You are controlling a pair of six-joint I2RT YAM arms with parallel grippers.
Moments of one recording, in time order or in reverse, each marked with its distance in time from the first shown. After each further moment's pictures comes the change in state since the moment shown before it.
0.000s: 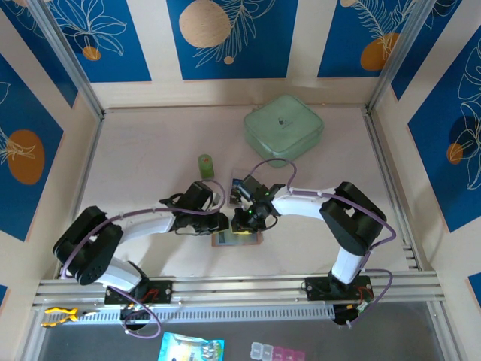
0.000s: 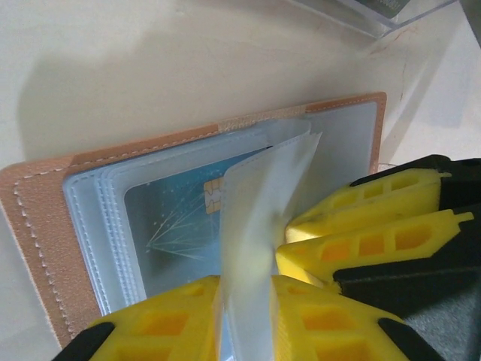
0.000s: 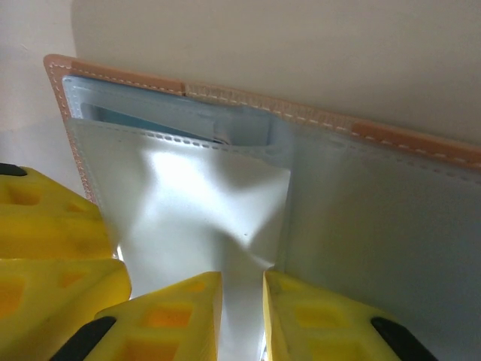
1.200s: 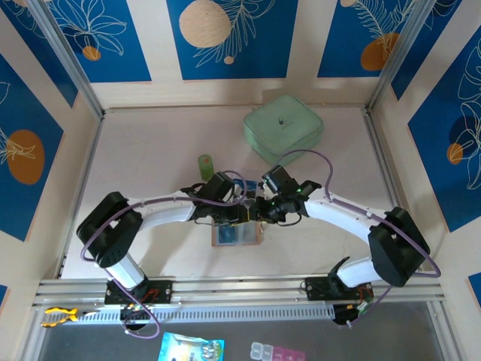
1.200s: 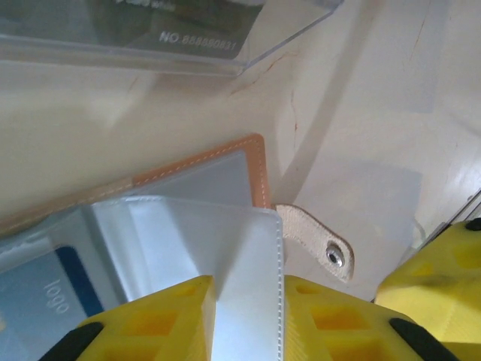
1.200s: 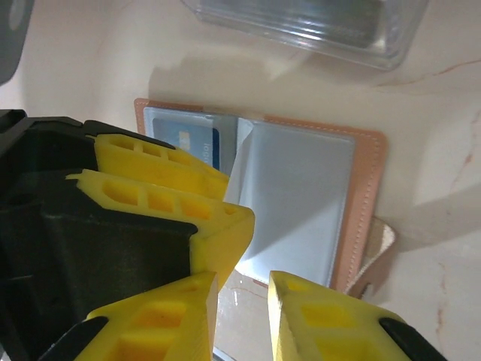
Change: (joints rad) left arm -0.099 0.189 0.247 -0.023 0.005 -0.015; right arm -0.129 -0.343 -0.100 -0.108 0.040 -0.031
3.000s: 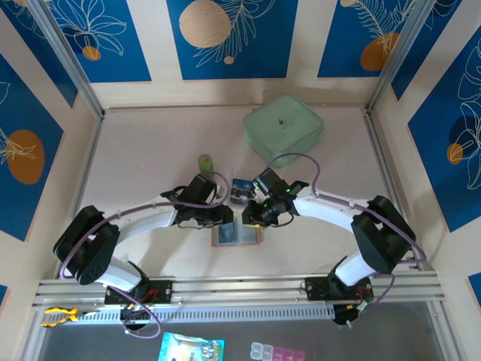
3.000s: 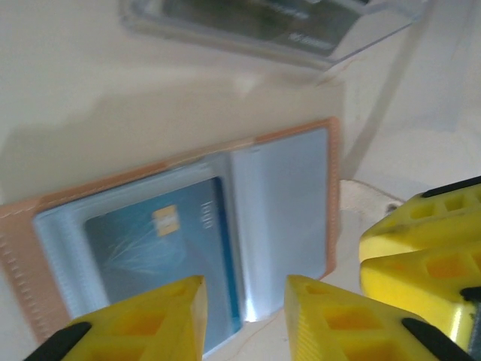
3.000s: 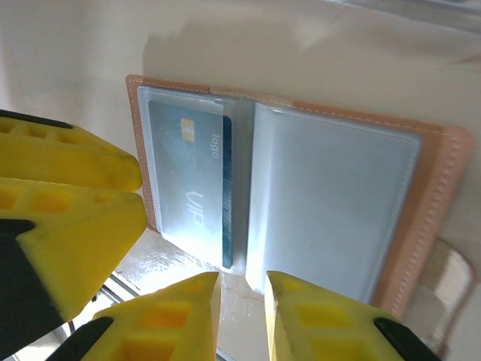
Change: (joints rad) left arm 0.101 -0.195 -0.150 -0.081 -0.044 0.053; right arm 0.048 0.145 0.031 0.067 -0.066 0.017
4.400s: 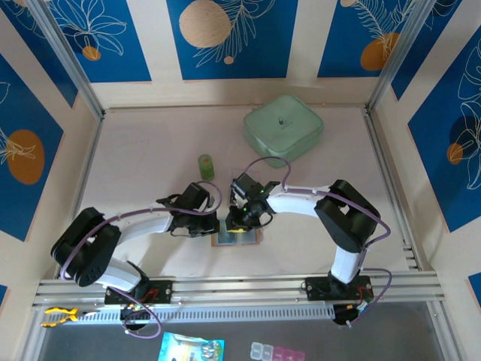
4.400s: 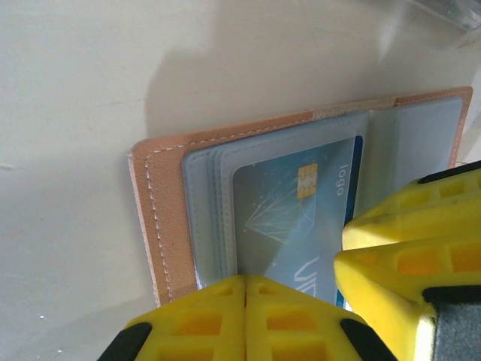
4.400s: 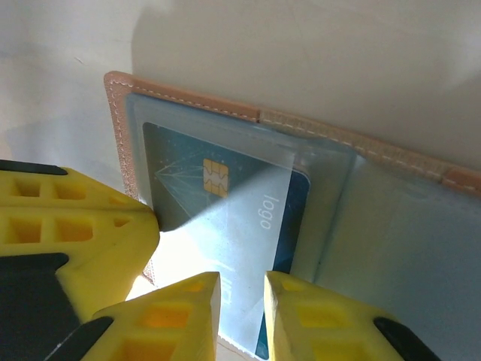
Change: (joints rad) left arm 0.034 -0.009 -0.109 0.002 -0.026 0.019; right arm 0.100 0.248 0.133 0.048 -0.001 0.014
